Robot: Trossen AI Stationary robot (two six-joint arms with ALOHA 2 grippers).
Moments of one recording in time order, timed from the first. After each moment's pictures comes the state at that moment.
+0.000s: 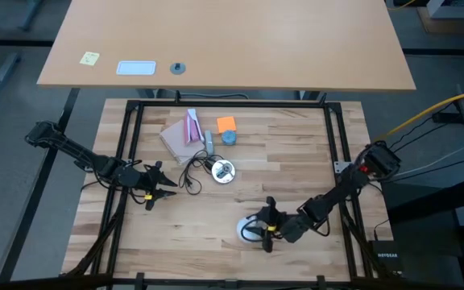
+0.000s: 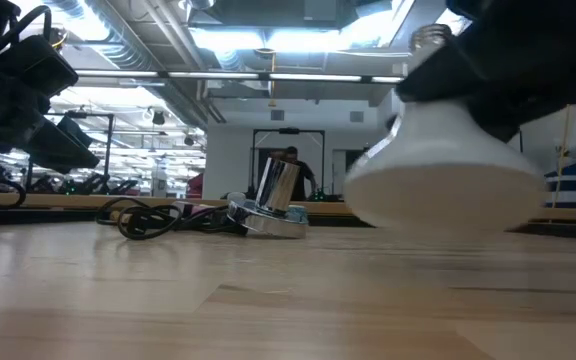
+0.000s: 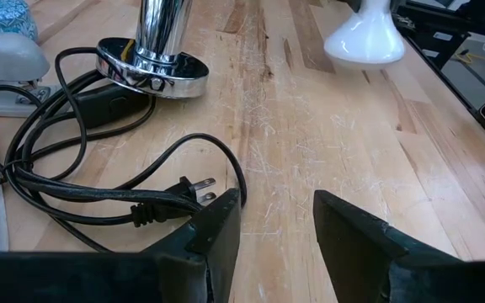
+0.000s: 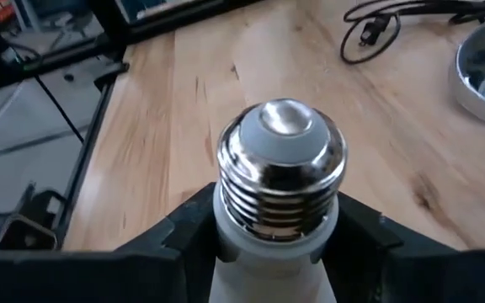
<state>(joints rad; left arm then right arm) -0.42 0.49 0.01 0.05 -0.32 -0.37 0.64 1.76 0.74 0.53 0.58 0.62</state>
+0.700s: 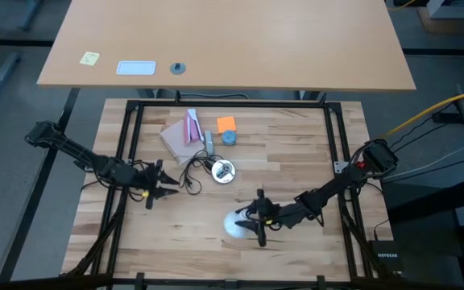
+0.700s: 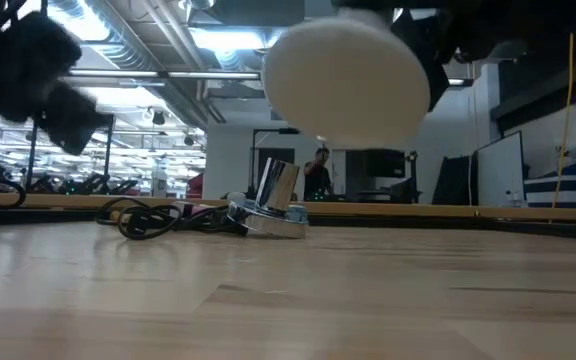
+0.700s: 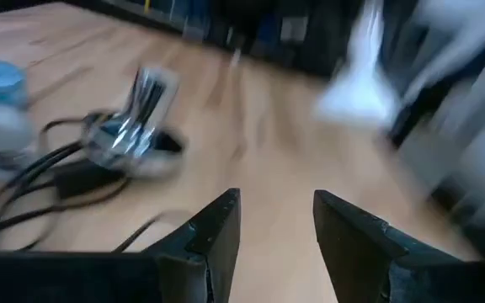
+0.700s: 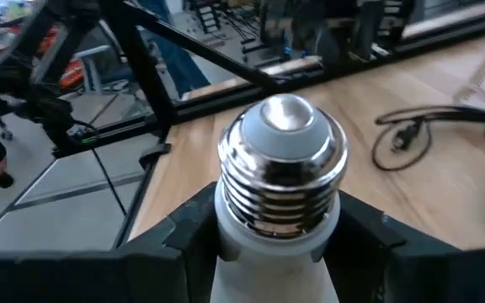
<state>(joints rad) -0.42 0.49 0.01 0.30 -0.34 -0.43 0.55 1.75 0.74 0.84 0.48 0.39</state>
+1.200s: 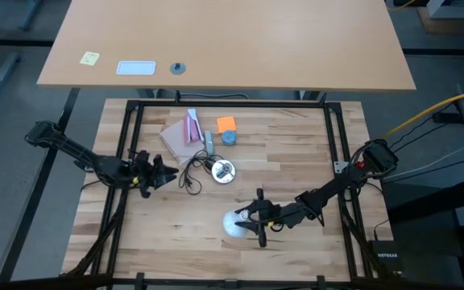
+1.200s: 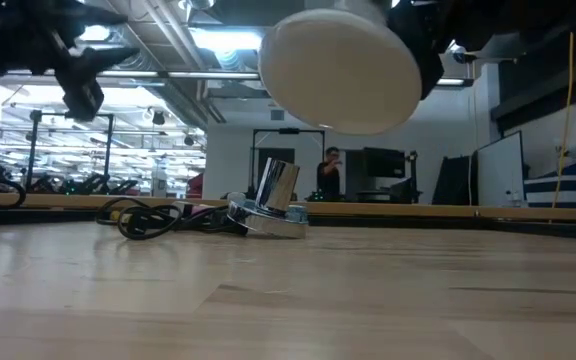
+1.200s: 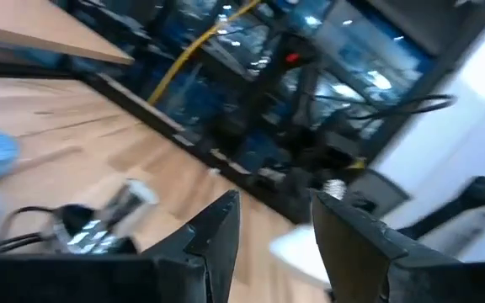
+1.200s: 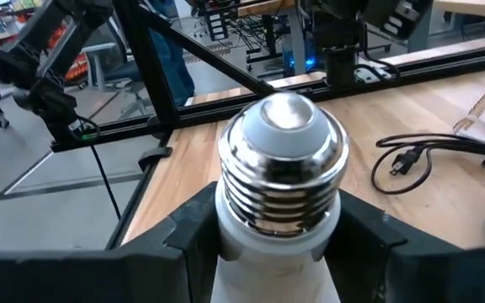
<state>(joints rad) -0.42 0.52 0.01 0.64 -0.49 -0.57 0.55 1.75 0.74 0.86 0.48 0.30</state>
